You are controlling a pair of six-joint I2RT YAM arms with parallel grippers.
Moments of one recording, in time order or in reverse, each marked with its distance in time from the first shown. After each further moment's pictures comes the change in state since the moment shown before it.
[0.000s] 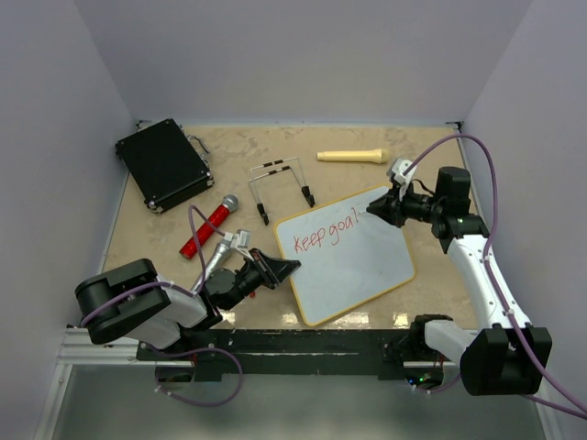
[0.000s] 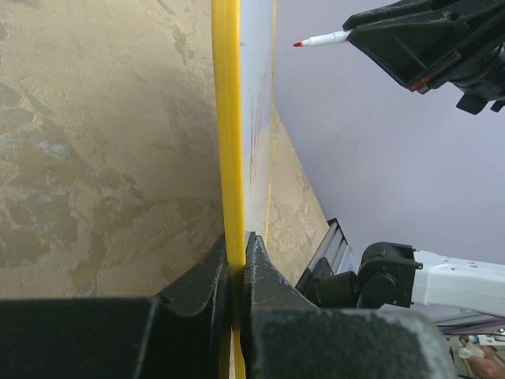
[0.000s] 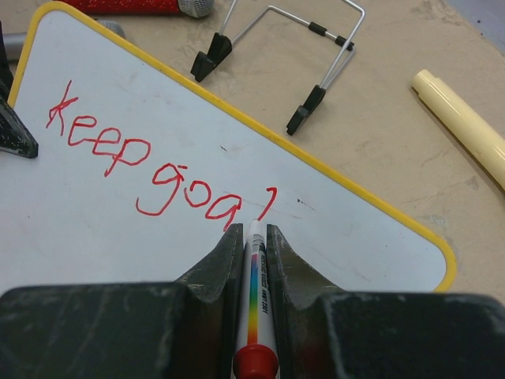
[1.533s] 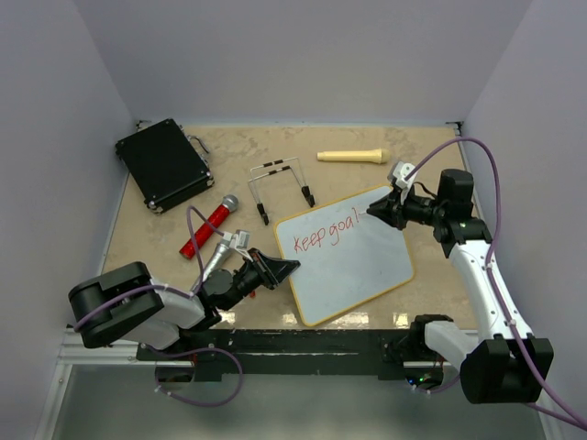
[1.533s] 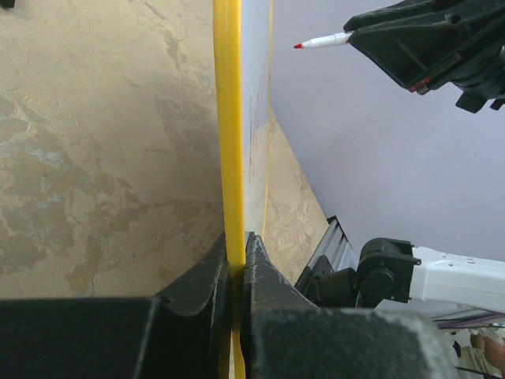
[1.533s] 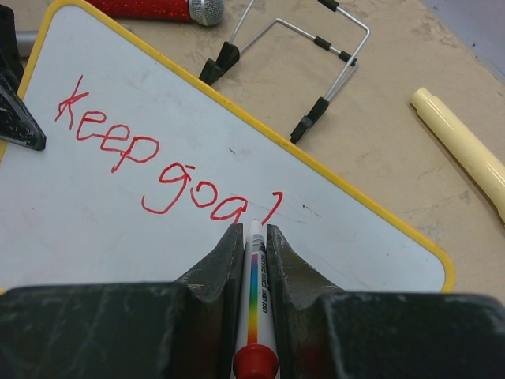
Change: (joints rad) left arm 0.000 -0.042 -0.004 -0.016 0.004 0.031; right arm 0.000 -0.047 -0.002 -0.026 -0.024 -0.035
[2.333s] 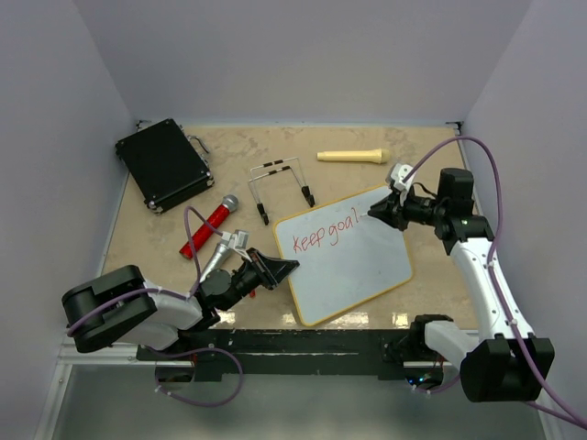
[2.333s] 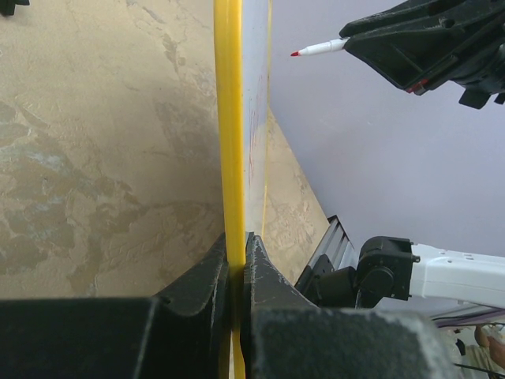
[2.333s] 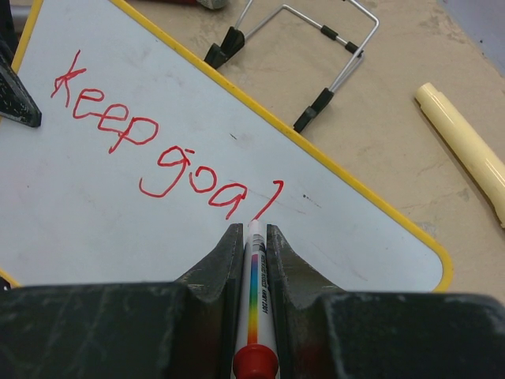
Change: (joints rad) left arm 0.000 -0.050 -0.003 -0.039 0.001 0.015; right arm 0.000 0.006 0.033 -0.098 0.006 -0.093
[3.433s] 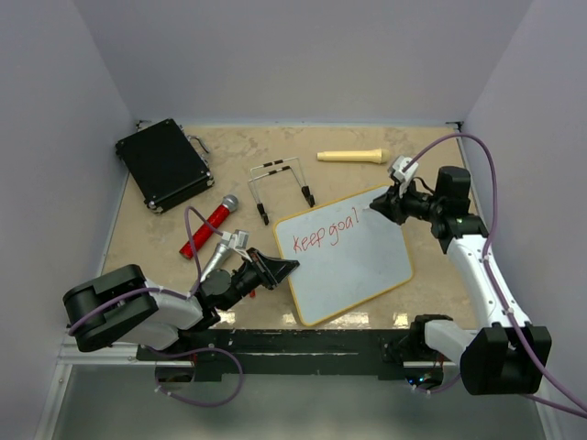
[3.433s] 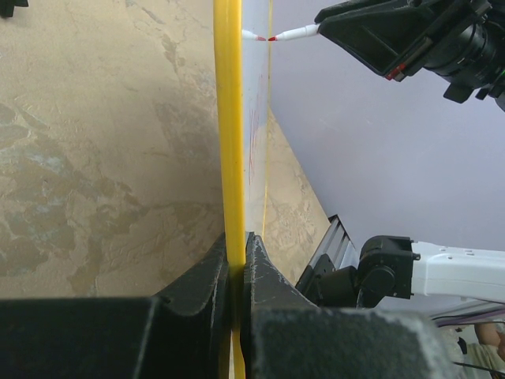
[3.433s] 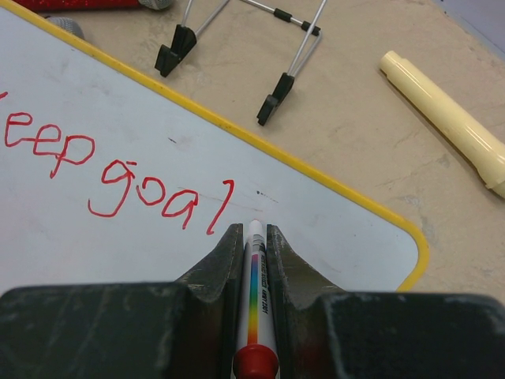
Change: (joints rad) left arm 0.000 0.010 0.000 0.011 0.004 0.007; right arm 0.000 0.043 -0.037 0.159 0.109 0.156
